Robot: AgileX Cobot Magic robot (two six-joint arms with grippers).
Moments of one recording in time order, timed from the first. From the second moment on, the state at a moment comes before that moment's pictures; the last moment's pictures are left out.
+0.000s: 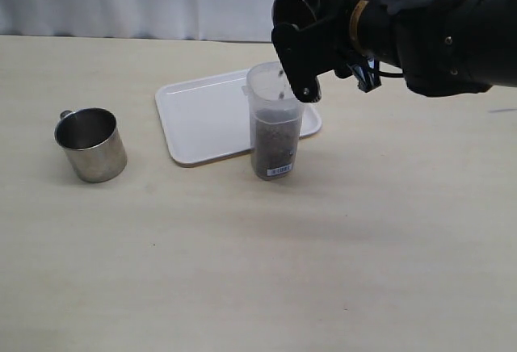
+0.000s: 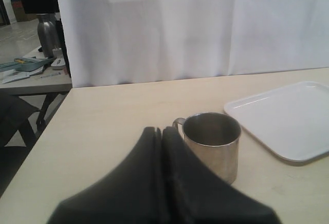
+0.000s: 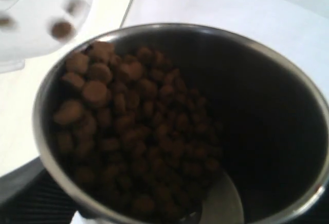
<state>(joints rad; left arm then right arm) 0.15 0.00 0.00 -0.25 0.21 0.34 0.56 1.66 -1.08 -1.73 0.34 -0.04</state>
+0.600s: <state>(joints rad) 0.15 0.00 0.00 -0.25 0.21 0.34 0.56 1.66 -1.08 -1.73 0.34 -0.09</state>
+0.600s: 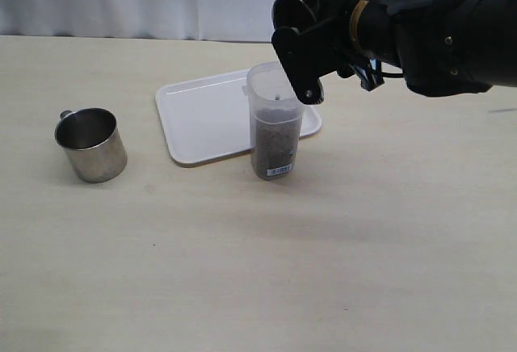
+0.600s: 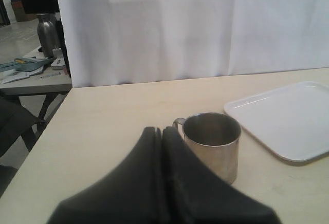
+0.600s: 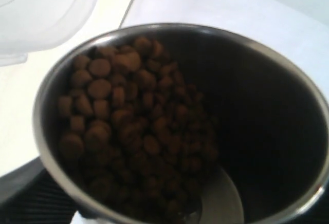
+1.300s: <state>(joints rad) 0.15 0.00 0.00 -0.25 0.21 0.34 0.56 1.66 -1.12 -1.73 0.29 -0.11</state>
